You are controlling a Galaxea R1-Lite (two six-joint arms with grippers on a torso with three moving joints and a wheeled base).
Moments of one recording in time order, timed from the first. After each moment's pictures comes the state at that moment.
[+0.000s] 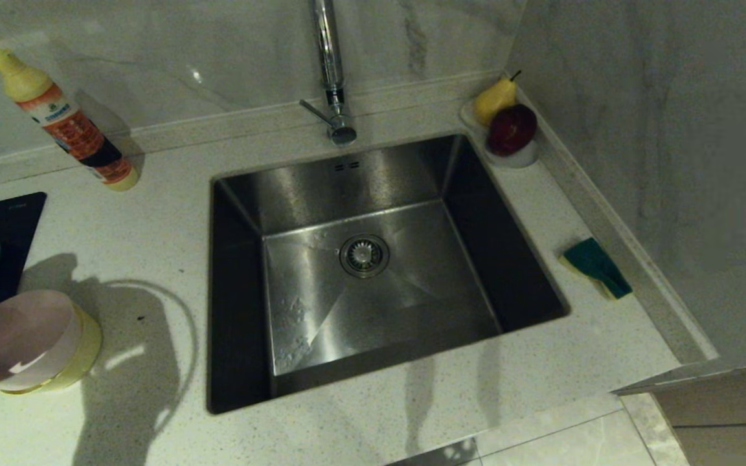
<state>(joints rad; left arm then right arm) 0.67 1.47 -0.99 0.40 -0.26 -0.29 0.00 0.00 0.00 0.00 0.00 -0.03</state>
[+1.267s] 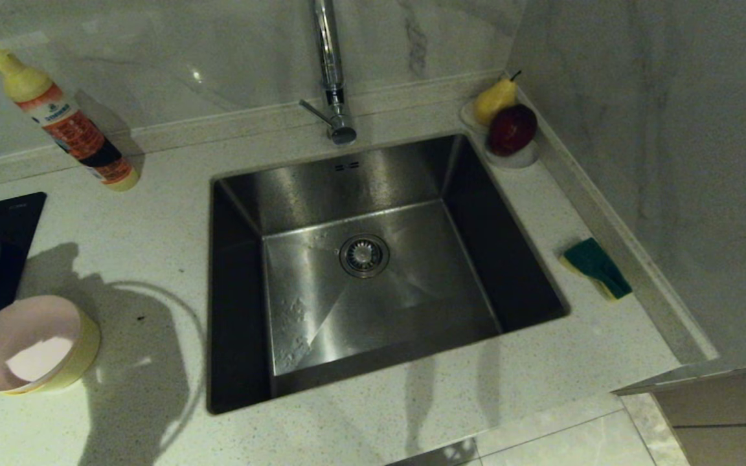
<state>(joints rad) 0.72 1.41 -1.04 0.37 -0.29 -0.34 0.00 0.00 0.00 0.00 0.00 -0.03</state>
